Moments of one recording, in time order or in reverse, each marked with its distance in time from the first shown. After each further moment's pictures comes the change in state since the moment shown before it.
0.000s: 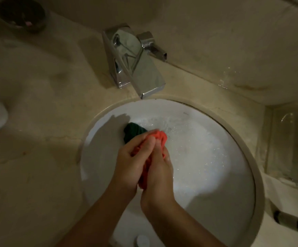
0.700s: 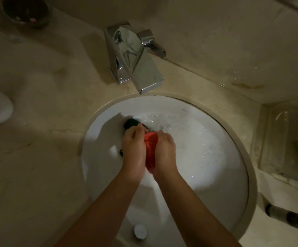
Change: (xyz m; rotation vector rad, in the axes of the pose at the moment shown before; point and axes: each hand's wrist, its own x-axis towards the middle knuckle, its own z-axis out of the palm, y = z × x) left_hand 0.030 -0.016 0.019 -0.009 0.414 -0.135; right_hand 0.046 -0.012 -0.011 -0.244 0.131 0.012
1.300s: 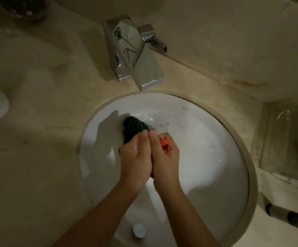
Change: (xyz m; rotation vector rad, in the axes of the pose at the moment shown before) left_hand -0.025 -0.012 -0.013 0.222 -0.103 0.319; right_hand -0.017 0.012 -0.018 -0.159 -0.097 -0.455
